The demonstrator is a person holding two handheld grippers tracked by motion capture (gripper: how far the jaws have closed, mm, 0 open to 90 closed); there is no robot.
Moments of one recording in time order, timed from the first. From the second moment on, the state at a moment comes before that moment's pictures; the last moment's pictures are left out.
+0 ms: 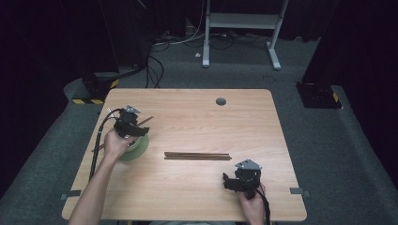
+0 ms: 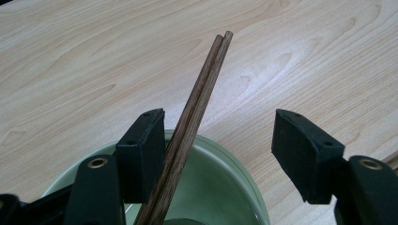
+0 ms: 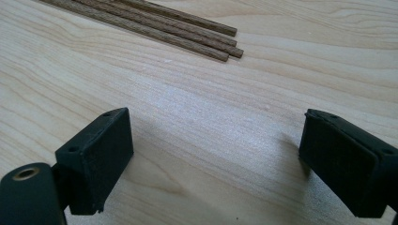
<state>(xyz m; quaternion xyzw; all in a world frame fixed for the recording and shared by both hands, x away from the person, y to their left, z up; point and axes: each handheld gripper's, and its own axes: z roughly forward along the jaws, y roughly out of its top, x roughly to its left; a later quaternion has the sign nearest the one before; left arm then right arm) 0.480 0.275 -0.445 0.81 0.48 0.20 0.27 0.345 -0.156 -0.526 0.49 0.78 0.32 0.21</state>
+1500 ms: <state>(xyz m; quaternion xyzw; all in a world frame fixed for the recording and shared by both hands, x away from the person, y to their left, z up) 0.457 0.264 -0.446 0.83 0.45 0.19 0.28 0.345 -0.156 -0.526 0.49 0.78 0.32 0.21</state>
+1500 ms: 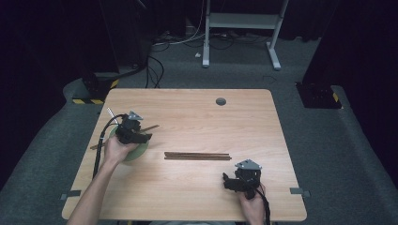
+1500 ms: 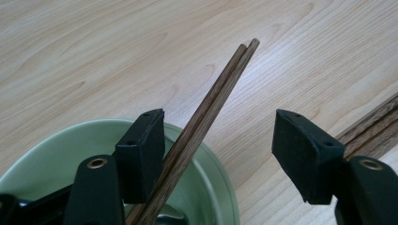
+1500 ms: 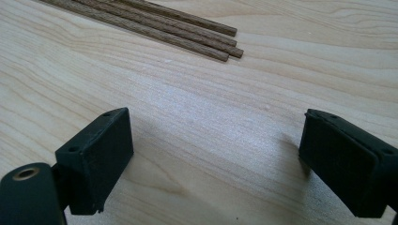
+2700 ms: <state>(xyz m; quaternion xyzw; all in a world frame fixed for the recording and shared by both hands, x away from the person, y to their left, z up) 0.378 0.345 -0.428 0.77 0.52 0.21 0.31 0.344 -0.156 -0.526 0.50 0.78 0.32 0.21</state>
